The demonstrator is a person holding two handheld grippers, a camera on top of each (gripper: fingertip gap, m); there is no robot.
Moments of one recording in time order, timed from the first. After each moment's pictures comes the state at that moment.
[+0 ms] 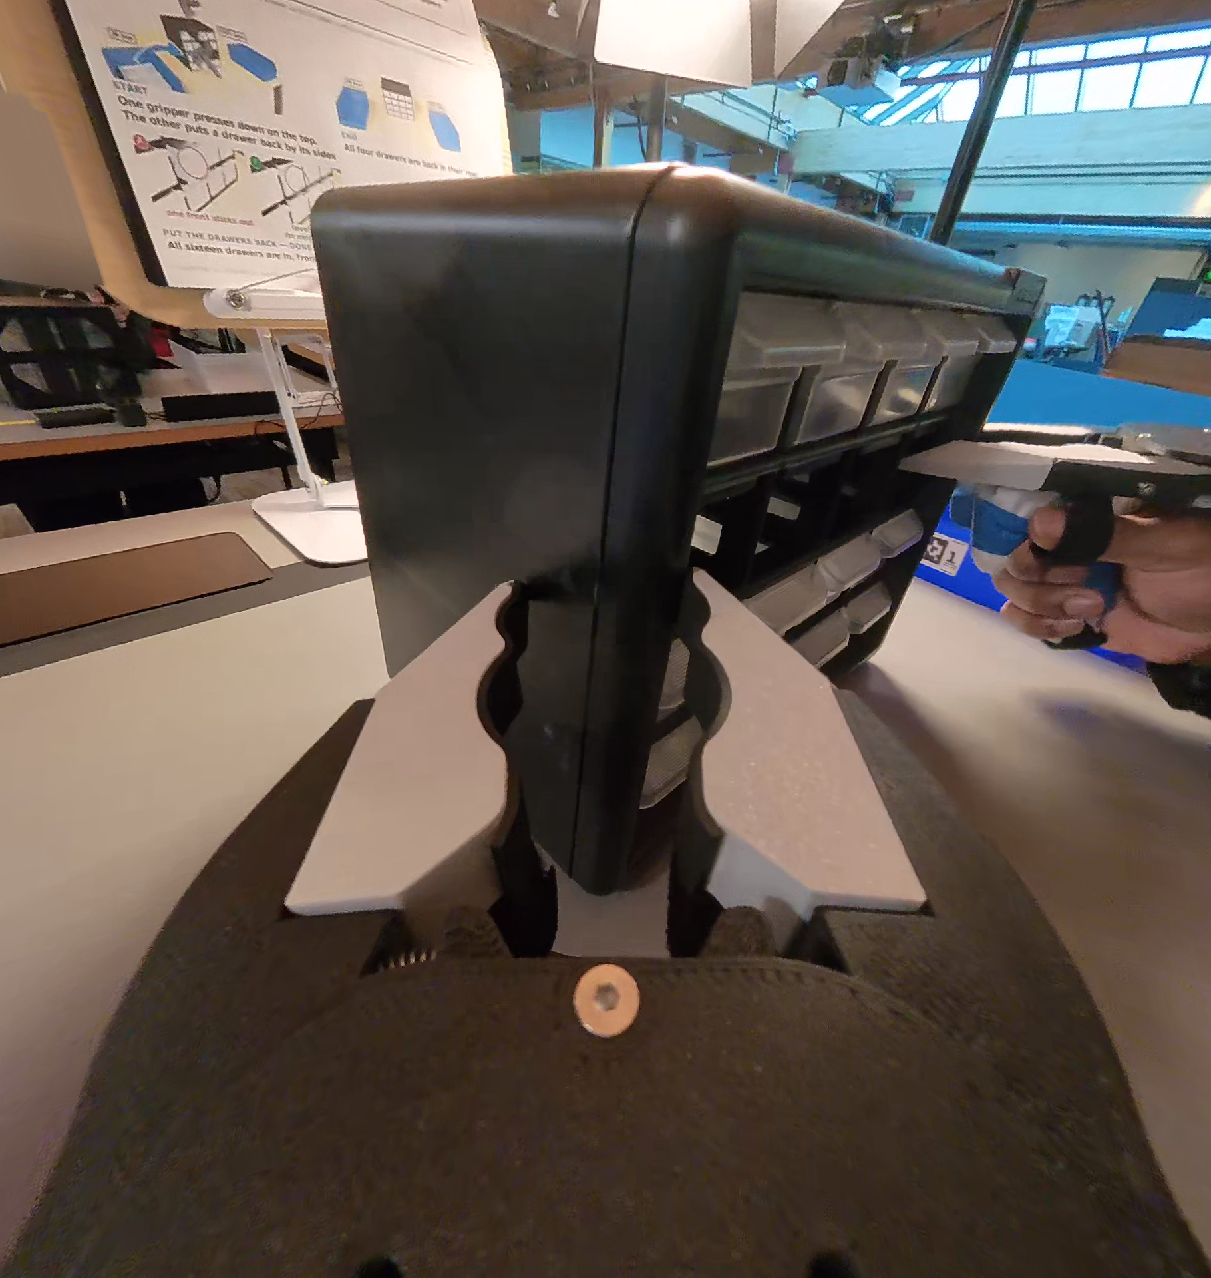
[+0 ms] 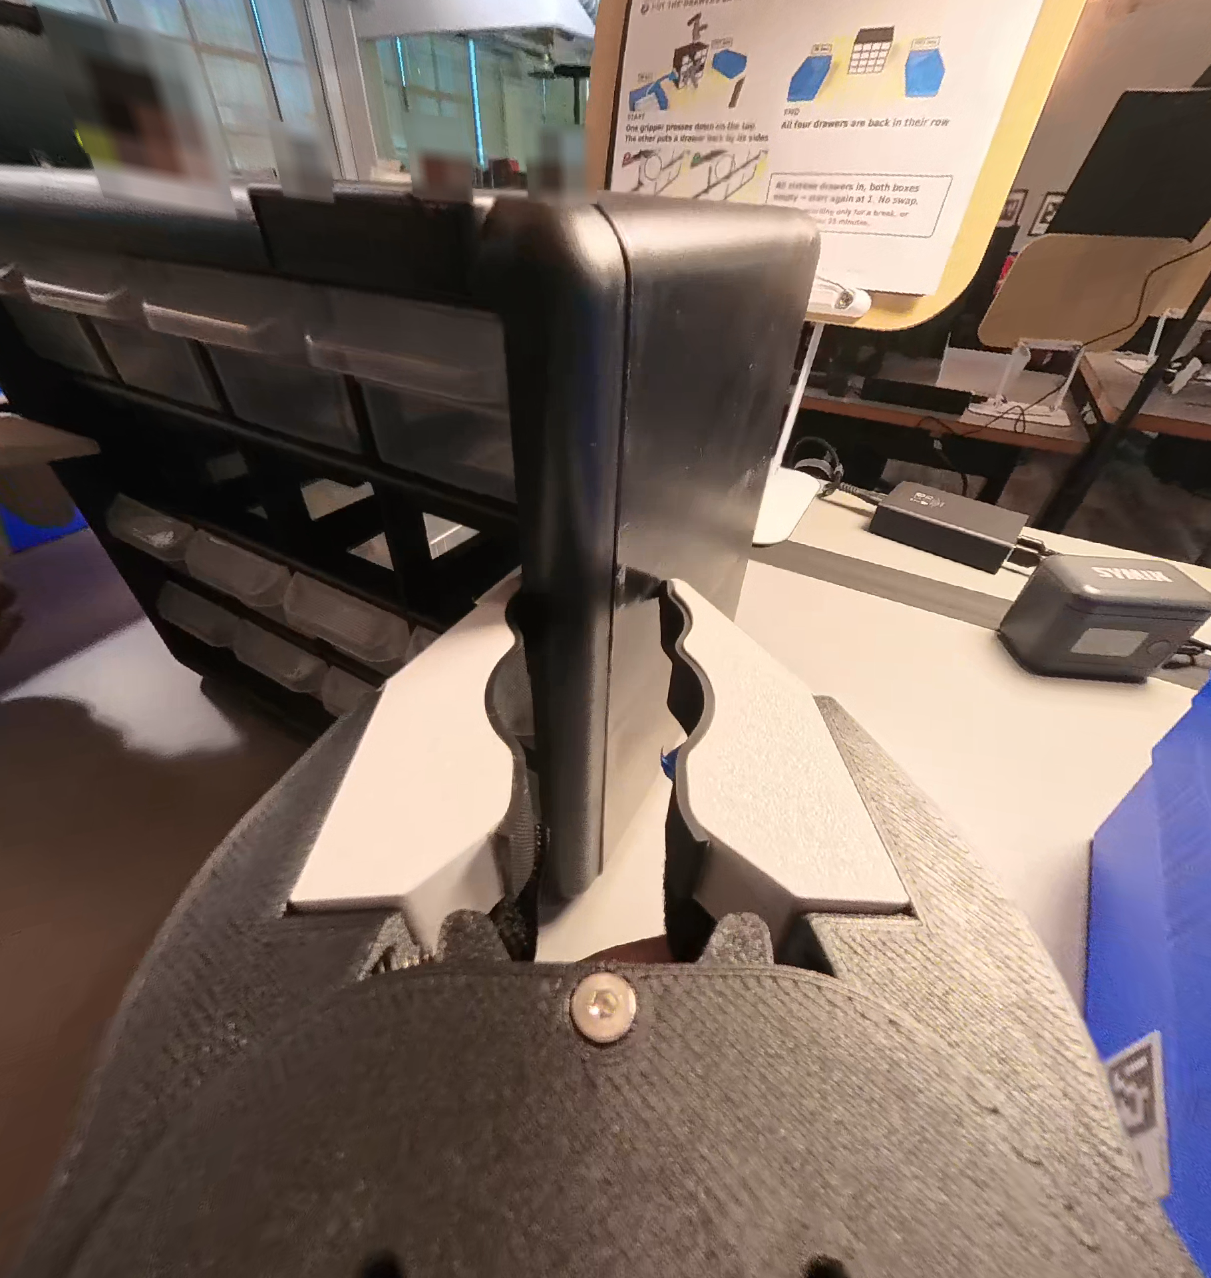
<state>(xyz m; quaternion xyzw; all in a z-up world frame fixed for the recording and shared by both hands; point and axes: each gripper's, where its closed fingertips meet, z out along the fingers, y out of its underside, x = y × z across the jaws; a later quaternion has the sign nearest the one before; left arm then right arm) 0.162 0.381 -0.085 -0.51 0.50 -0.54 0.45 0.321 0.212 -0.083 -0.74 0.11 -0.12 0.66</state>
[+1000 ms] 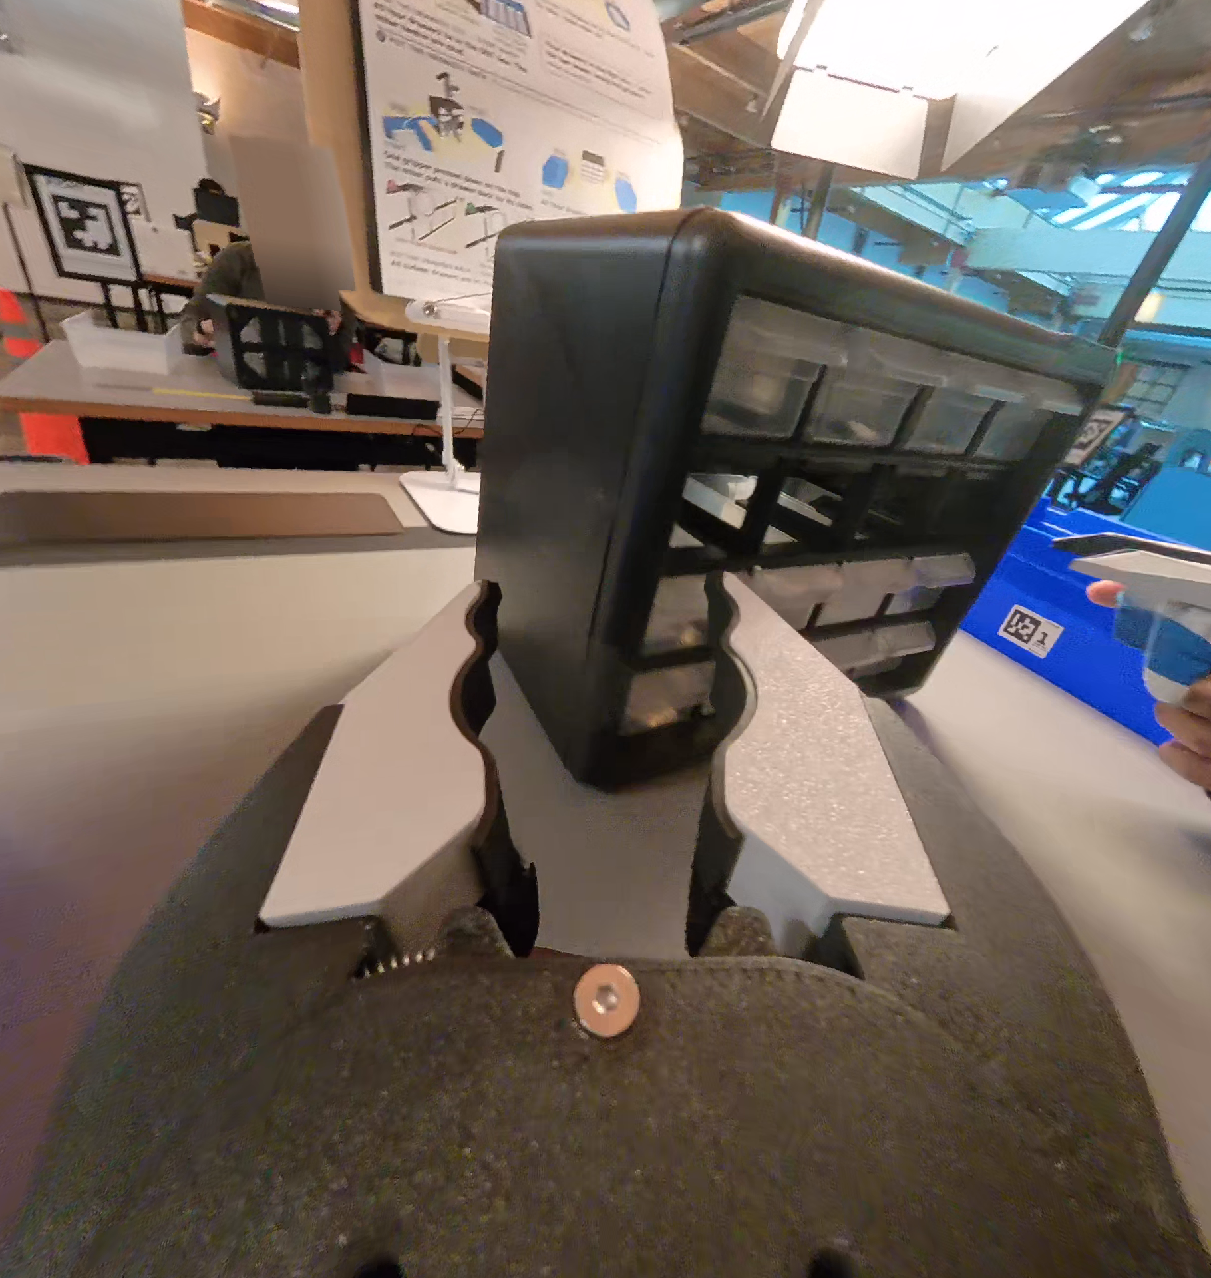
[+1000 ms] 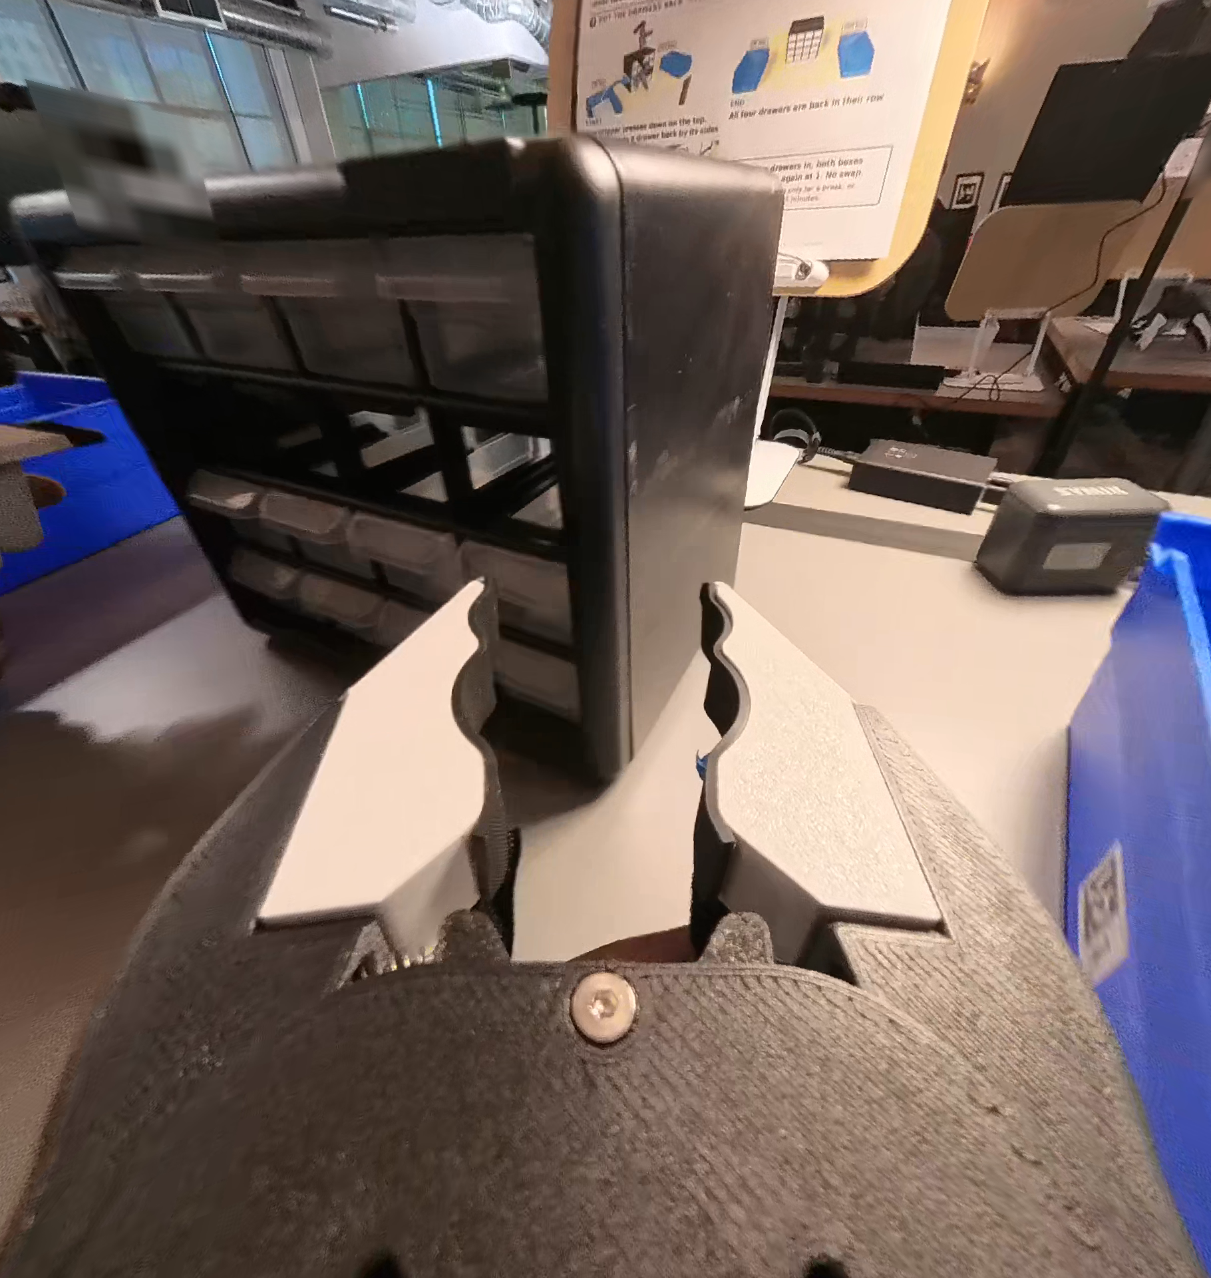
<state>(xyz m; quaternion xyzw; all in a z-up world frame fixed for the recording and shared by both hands) 0.125 0.398 -0.088 -0.57 0.40 -0.51 0.51 0.308 0.177 -0.093 -0.72 0.15 -0.12 0.67</state>
